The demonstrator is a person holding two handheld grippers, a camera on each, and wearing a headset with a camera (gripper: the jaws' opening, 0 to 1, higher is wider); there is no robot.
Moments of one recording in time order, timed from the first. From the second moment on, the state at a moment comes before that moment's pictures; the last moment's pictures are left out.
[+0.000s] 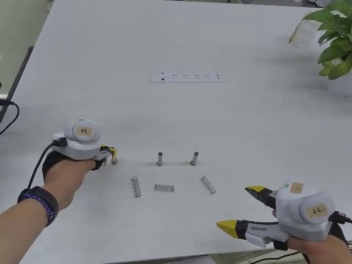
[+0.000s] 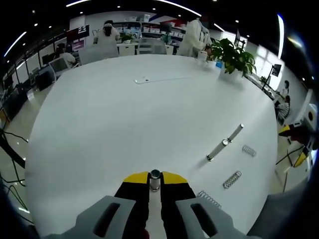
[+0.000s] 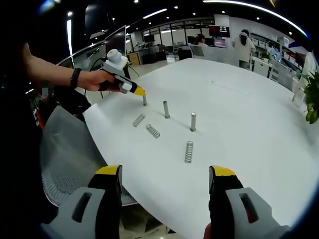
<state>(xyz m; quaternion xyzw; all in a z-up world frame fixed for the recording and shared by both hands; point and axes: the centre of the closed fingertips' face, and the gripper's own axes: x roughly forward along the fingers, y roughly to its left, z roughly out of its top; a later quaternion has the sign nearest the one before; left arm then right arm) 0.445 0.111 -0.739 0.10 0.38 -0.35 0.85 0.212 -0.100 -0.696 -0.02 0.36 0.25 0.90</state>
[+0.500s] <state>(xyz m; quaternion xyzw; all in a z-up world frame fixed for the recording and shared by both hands) 0.439 0.113 -0.740 0.12 0.37 -0.36 0.85 0.213 -0.100 -0.696 -0.02 0.36 0.25 0.90</state>
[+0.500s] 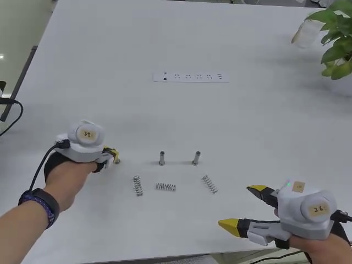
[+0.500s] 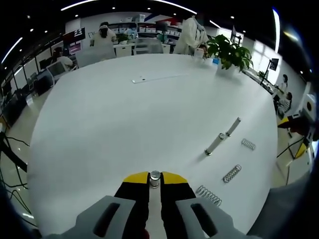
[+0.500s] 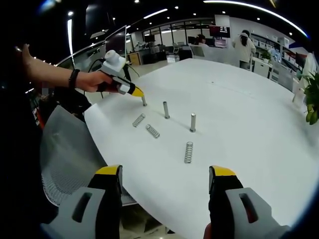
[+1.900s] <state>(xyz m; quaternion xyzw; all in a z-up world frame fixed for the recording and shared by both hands) 0.429 0.111 -0.744 0.15 0.35 -0.37 0.85 0.215 -0.100 -0.696 -0.02 0.36 0.25 0.90</state>
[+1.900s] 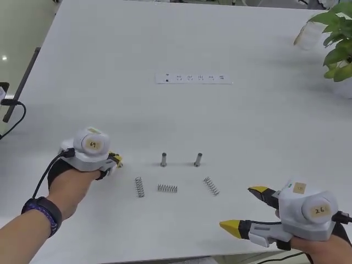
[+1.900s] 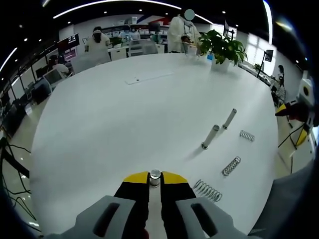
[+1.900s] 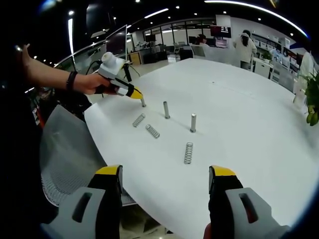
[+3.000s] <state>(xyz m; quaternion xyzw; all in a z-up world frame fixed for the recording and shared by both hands) 0.423 0.122 -0.766 0.14 0.37 -0.36 0.84 0.214 -0.102 -0.698 -0.02 0.36 0.25 0.90</state>
